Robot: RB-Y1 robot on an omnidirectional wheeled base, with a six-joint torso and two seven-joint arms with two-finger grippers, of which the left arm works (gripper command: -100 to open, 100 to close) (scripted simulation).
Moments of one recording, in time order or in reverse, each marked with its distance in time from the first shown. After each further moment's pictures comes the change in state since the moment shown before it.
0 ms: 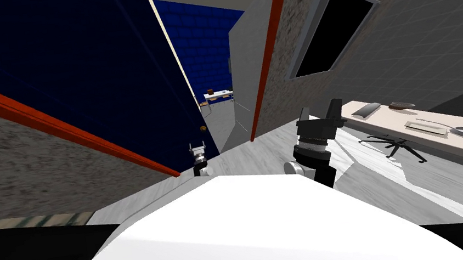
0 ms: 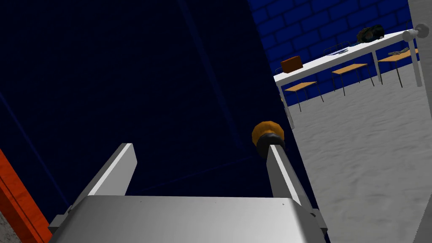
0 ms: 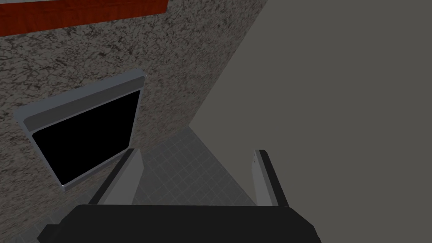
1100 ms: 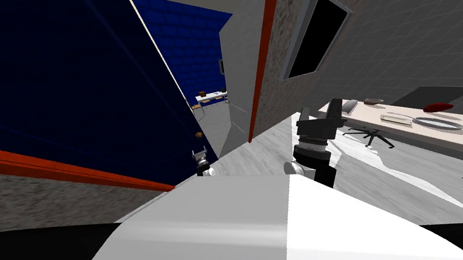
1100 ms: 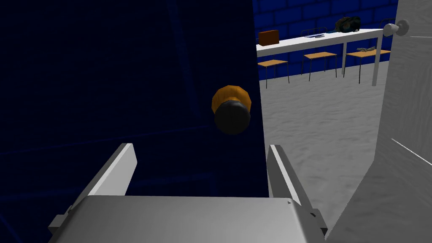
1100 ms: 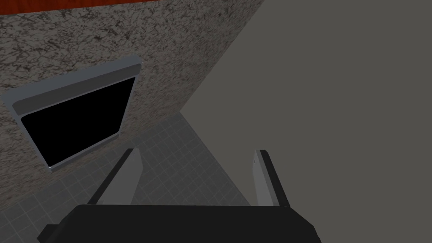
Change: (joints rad) arm -0.067 -0.031 0.009 0.232 0.132 -0.041 0.170
